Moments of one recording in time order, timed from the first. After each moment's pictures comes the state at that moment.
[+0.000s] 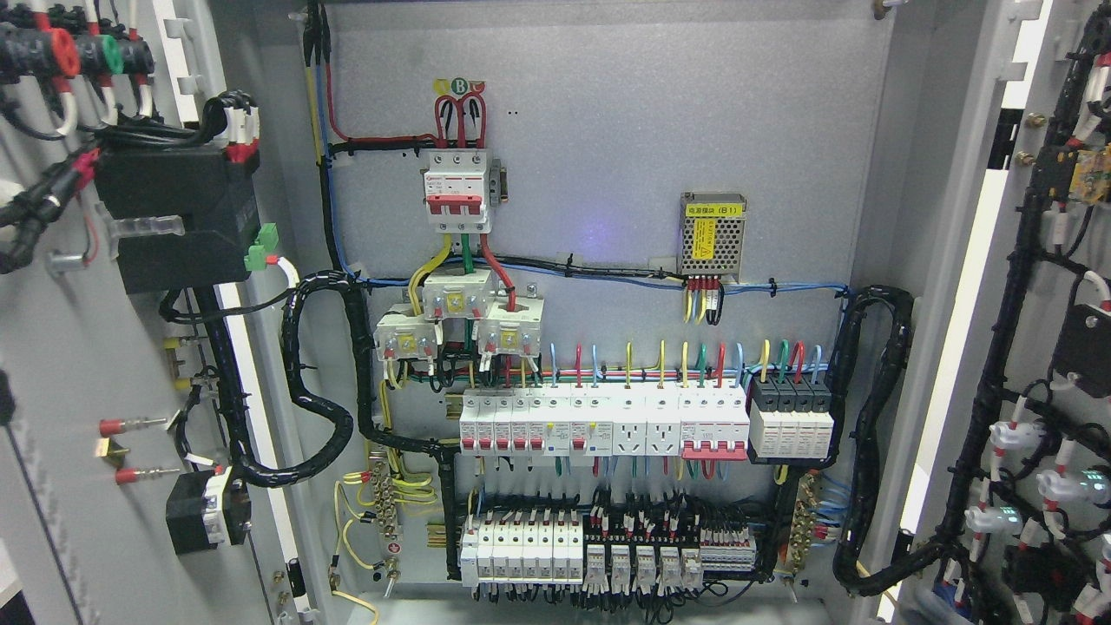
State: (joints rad) left arm 0.32 0.04 -0.03 -2.01 0.26 -0.77 -0.17; right arm 0.27 -0.28 -0.01 -2.08 -0.53 -0.60 0.31
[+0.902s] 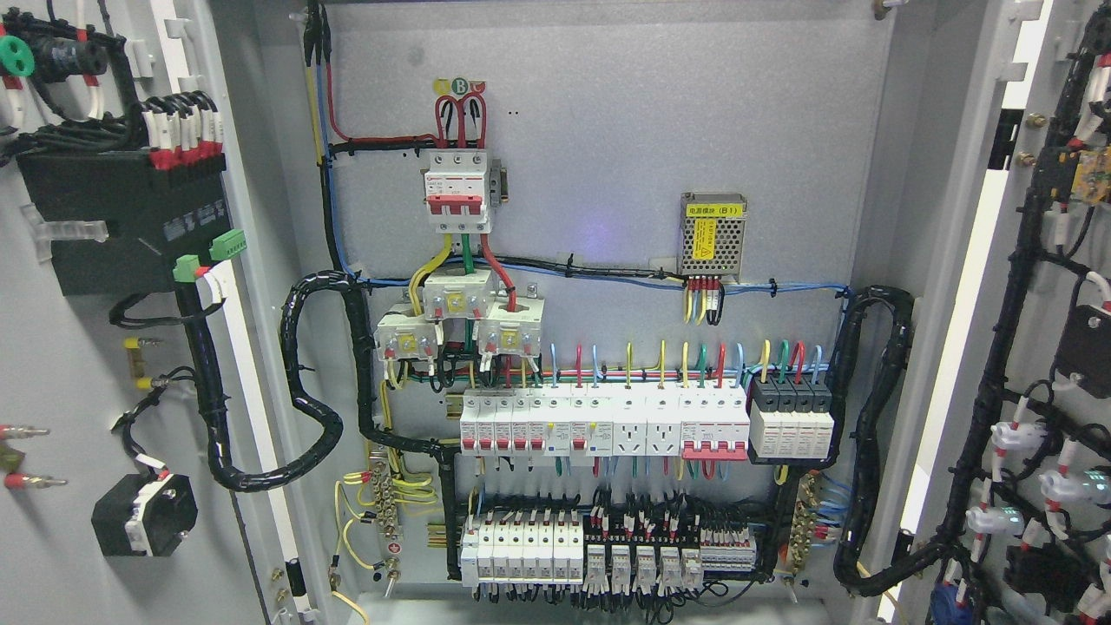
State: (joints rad) left arm 0.33 0.13 0.18 -2.01 0.43 -0.77 -0.16; right arm 0.34 -0.28 -0.15 -2.06 -0.56 -0.60 0.31
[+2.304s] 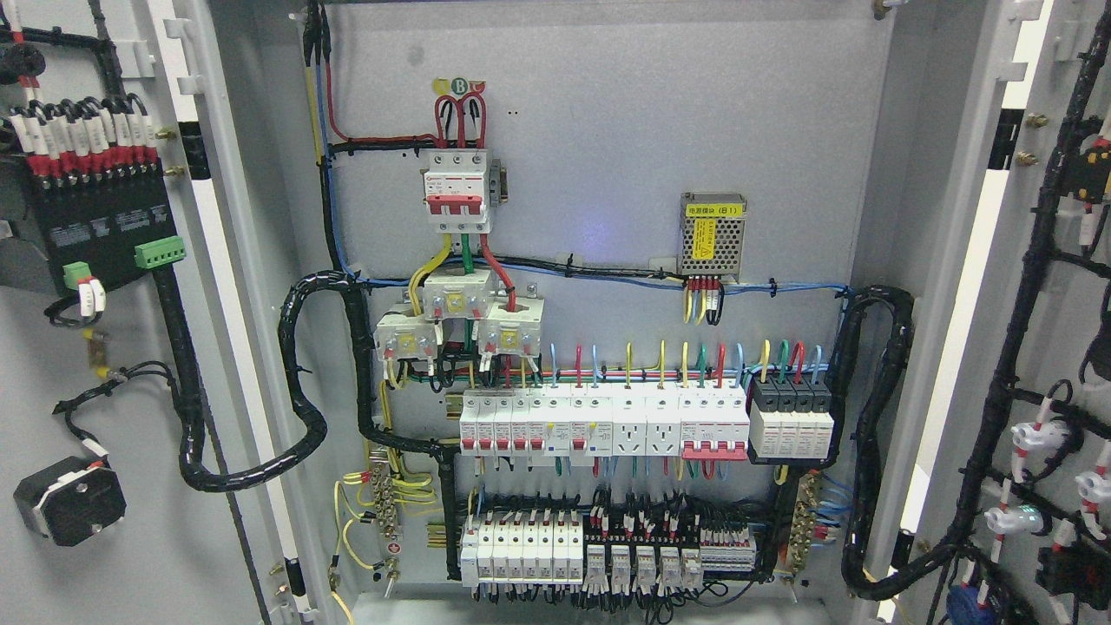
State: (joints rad) left arm 0.21 0.25 0.43 -1.75 0.55 -0.77 -0.16; right arm 0.40 -0.28 -0.28 -2.04 -0.61 -0.61 0.31
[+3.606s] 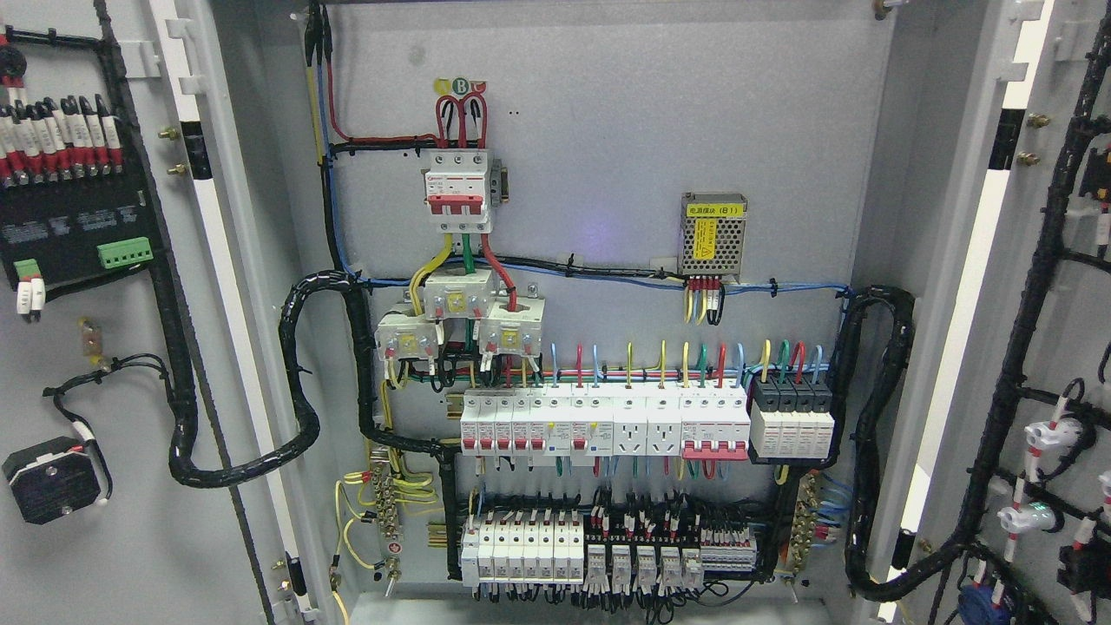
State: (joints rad) left arm 0.02 0.34 0.45 -1.48 0.54 -0.65 -0.17; right arm 0.47 -0.29 -0.36 -2.02 -0.67 -0.63 0.31
